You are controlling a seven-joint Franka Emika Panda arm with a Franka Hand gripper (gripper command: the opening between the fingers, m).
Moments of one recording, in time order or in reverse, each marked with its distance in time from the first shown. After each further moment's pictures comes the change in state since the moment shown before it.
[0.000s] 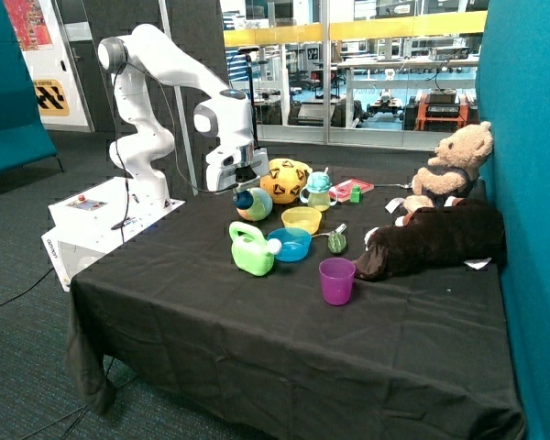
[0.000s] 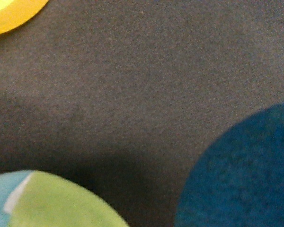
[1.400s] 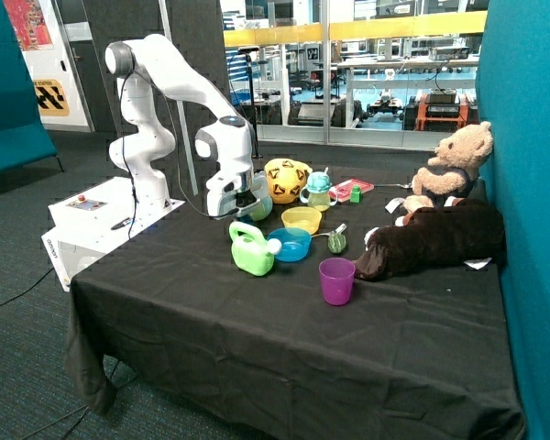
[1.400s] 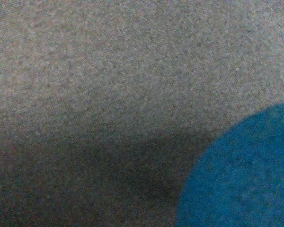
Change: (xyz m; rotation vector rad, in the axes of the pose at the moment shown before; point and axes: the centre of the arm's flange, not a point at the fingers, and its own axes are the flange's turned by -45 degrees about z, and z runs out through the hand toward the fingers) arm 0.015 0.020 0.061 0.002 0.002 -0.029
